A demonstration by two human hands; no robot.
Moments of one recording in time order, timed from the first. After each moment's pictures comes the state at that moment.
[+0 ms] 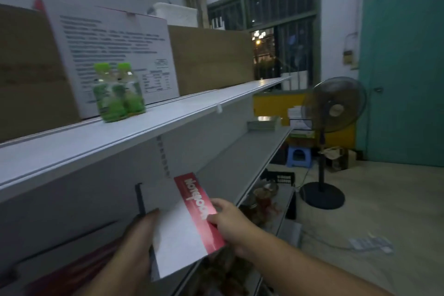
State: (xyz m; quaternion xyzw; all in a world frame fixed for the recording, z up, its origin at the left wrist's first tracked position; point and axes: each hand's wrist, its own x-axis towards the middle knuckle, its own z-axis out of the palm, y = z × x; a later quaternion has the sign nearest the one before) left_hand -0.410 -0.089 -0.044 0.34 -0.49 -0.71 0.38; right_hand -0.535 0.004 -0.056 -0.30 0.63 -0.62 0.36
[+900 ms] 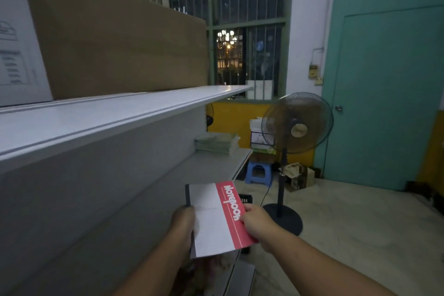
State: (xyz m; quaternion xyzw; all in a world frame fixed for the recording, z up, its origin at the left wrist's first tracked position) left_hand -0.909 -0.162 -0.100 0.42 -0.57 -0.68 0.20; right_hand -0.979 -0.014 -0.090 -0.17 0.78 -0.55 0.25
